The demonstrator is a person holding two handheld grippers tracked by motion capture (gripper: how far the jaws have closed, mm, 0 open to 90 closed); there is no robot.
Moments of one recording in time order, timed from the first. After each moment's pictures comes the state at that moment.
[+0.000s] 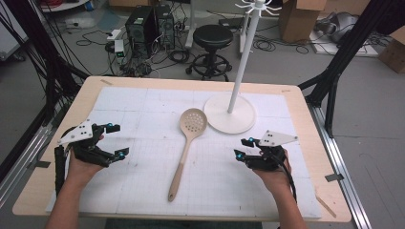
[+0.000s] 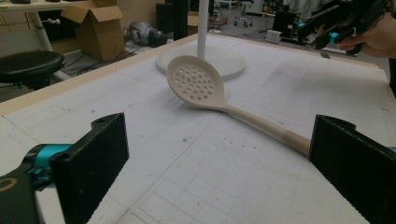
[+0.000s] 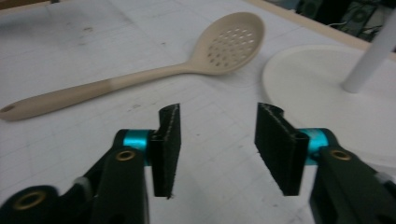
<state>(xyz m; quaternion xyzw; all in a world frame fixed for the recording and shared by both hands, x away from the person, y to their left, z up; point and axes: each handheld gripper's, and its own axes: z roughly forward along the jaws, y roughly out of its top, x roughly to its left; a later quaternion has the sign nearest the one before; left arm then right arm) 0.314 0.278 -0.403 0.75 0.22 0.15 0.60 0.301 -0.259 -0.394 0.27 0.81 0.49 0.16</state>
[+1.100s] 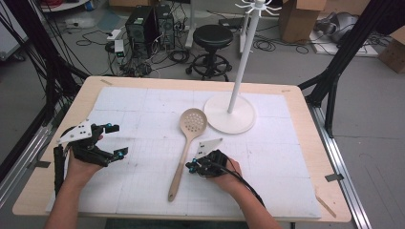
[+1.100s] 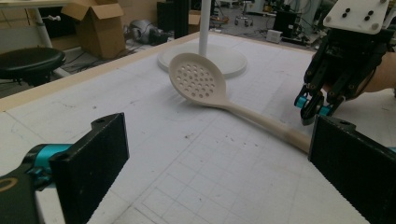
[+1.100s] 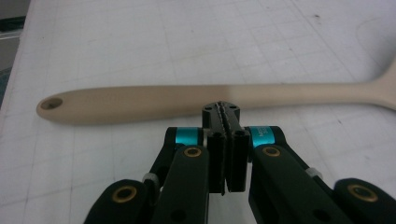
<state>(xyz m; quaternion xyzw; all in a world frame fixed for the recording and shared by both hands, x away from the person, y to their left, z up) 0.316 0.281 -0.404 0.75 0.22 0.15 0.60 0.312 -0.112 -0.436 0.12 0.90 0.40 0.05</state>
